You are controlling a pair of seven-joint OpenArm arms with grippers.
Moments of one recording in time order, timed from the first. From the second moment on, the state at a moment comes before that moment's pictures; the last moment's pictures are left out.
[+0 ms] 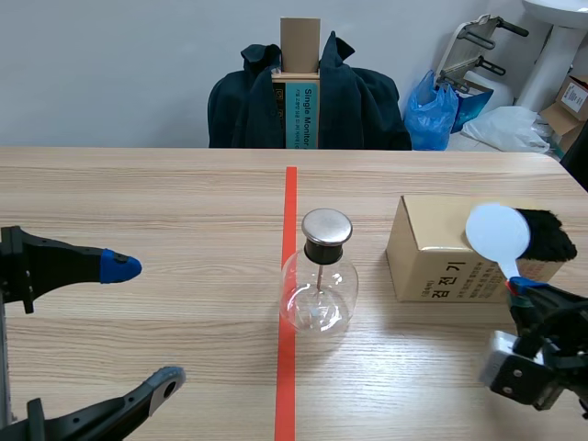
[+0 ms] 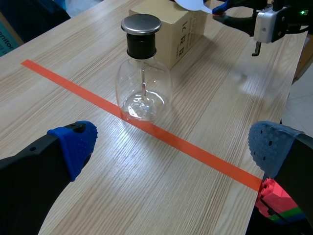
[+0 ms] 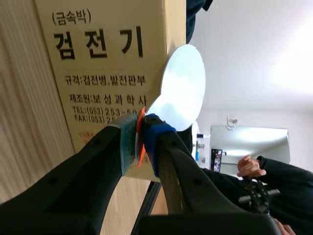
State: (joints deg) left arm 35.7 -53.3 11.9 108.5 -18.5 -26.3 -21.1; right arm -19.9 11.8 17.7 69.2 -72.4 -21.3 35.2
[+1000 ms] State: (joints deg) left arm 35.8 -53.3 11.9 108.4 -18.5 -26.3 -21.1; right arm -20.0 11.9 17.9 69.7 -71.7 -18.7 27.9
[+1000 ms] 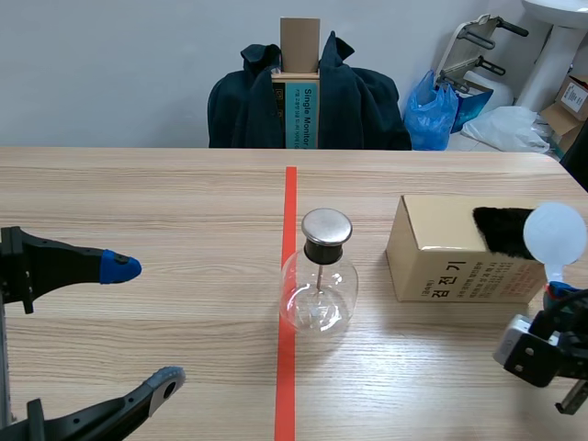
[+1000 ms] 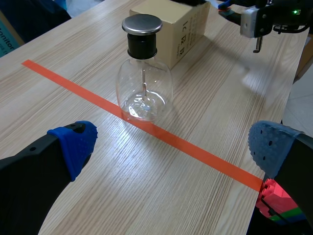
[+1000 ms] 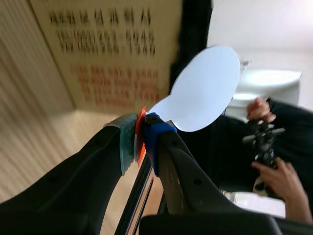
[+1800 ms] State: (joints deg) left arm 35.7 -53.3 11.9 108.4 -18.3 -26.3 -21.1; right arm -19.0 11.8 17.5 71.1 -71.7 -19.0 32.4
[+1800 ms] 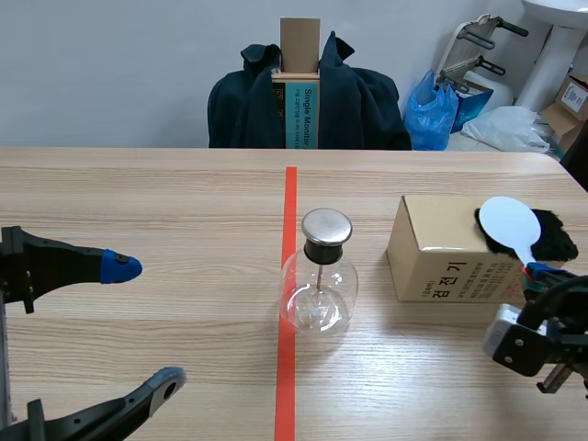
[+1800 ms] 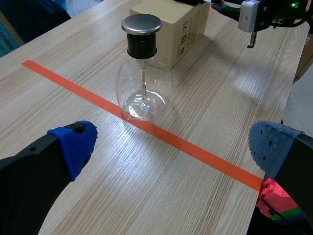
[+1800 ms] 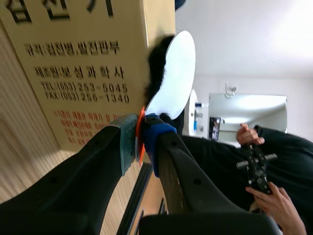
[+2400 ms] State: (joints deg) left arm 35.7 -53.3 11.9 108.4 -18.3 -26.3 -21.1; right arm -20.0 11.8 20.0 84.5 -70.6 -17.7 31.8
